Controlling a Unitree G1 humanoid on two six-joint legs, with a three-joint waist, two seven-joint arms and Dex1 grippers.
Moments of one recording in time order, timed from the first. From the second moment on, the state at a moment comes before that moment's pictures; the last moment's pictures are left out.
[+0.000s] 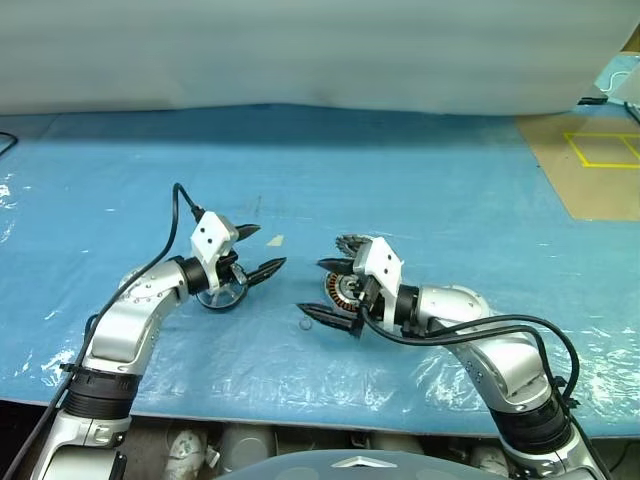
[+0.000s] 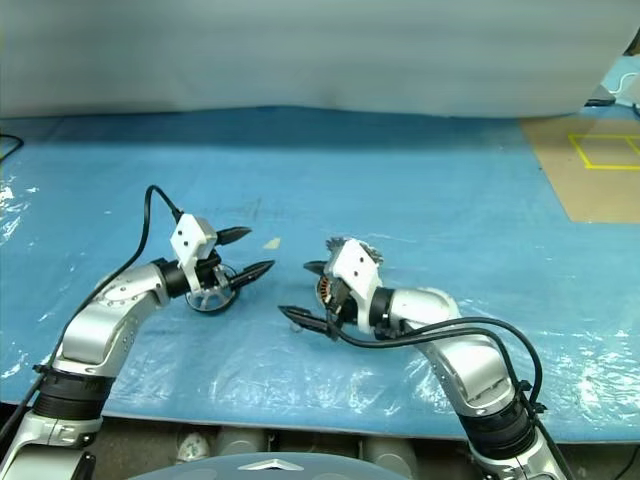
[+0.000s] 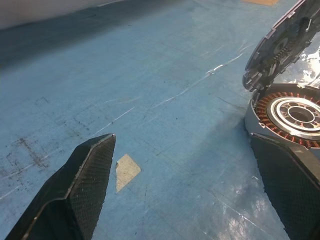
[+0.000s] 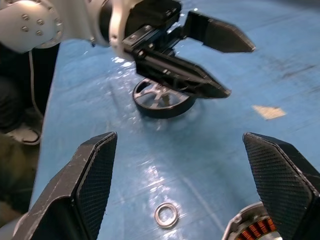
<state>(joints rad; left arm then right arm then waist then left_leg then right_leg) -0.22 0.51 -0.01 -0.14 -0.34 0.33 -0.82 -0.16 -0.44 0.27 -0.57 0.36 0.71 0.78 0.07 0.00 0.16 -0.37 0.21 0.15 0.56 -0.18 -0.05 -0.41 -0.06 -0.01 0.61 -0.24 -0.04</state>
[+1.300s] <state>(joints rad) -0.25 0.49 -0.03 -0.04 -0.33 0.26 -0.87 -0.21 -0.46 0.49 -0.16 0.13 0.28 0.96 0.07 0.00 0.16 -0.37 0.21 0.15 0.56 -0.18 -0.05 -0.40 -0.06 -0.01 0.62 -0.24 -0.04</state>
